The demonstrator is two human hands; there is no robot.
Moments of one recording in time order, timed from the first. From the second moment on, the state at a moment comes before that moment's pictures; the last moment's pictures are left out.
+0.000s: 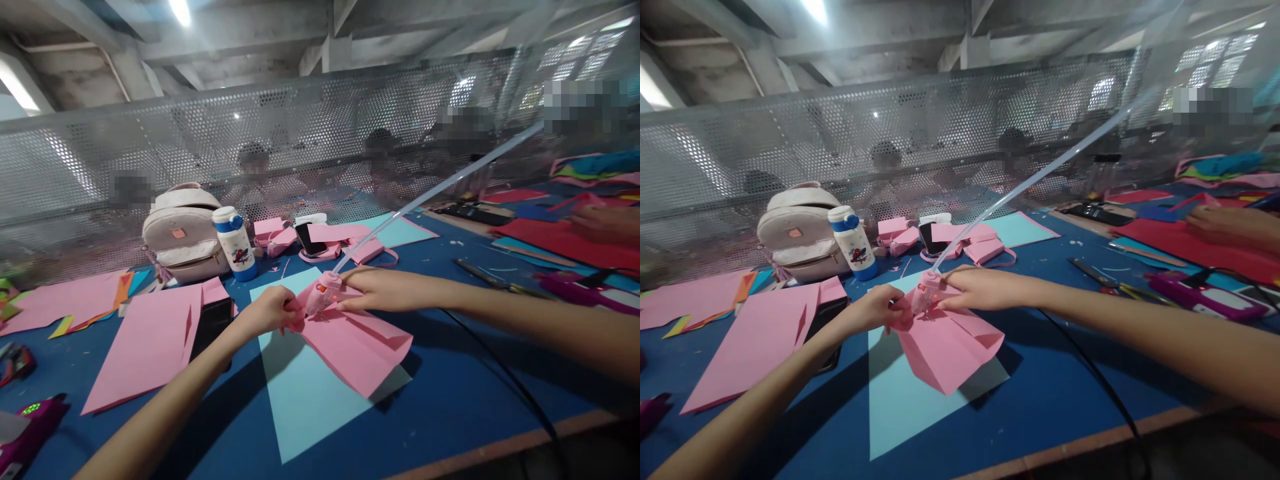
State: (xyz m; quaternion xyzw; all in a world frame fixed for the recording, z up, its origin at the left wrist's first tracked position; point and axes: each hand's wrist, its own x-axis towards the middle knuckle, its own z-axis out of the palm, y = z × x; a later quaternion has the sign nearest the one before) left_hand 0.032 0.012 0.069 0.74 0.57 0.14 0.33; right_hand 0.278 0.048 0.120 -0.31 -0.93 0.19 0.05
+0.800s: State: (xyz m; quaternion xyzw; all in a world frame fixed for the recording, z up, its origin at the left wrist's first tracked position) left_hand 0.037 0.006 0.080 0.75 0.57 0.19 0.28; right_hand 0.279 0.045 0.125 -0.30 -0.94 0.17 0.02
